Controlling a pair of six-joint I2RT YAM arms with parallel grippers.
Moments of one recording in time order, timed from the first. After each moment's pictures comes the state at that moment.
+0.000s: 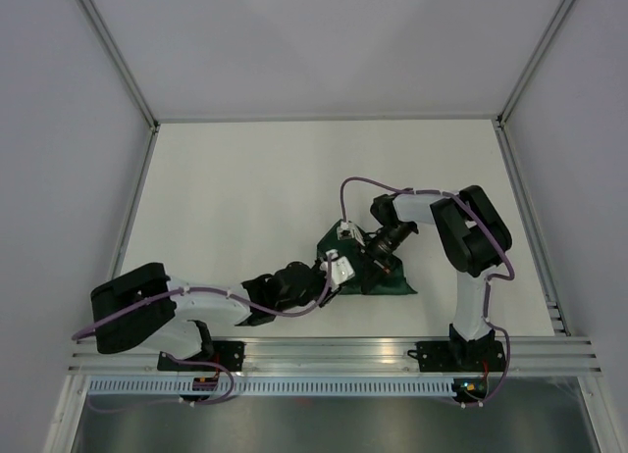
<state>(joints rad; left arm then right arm) -1.16 1.37 0.43 0.58 -0.10 0.08 0.44 2.00 1.11 -0.99 -0.93 -0.94</state>
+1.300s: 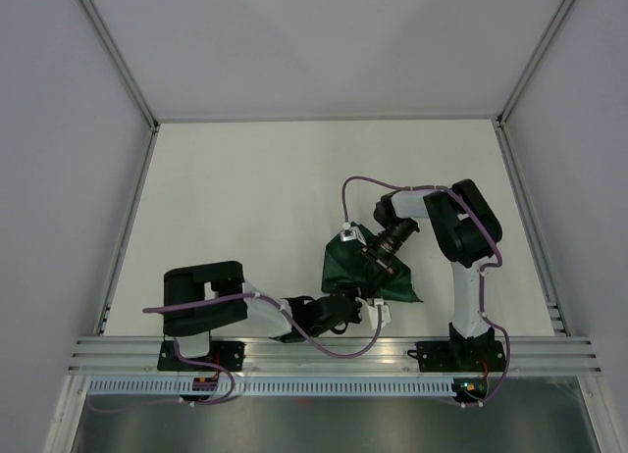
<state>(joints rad) -1.39 1.78 0.59 0.71 -0.38 0.51 0.41 2.11 1.17 -1.13 -0.94 -0.94</state>
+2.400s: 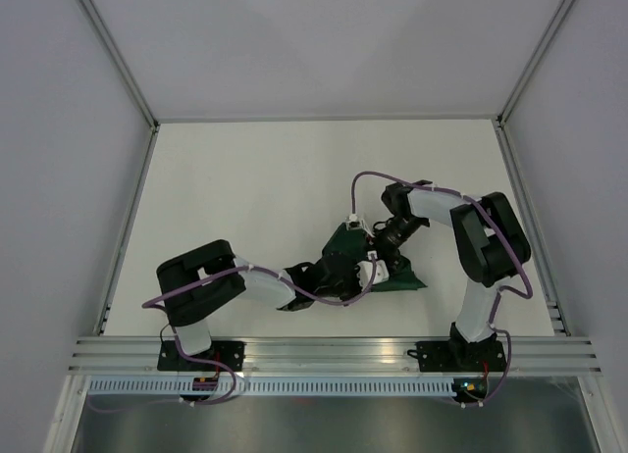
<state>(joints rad) -1.17 1.79 0.72 0.53 0.06 0.18 0.39 1.92 1.12 -1.03 -0.84 -0.91</state>
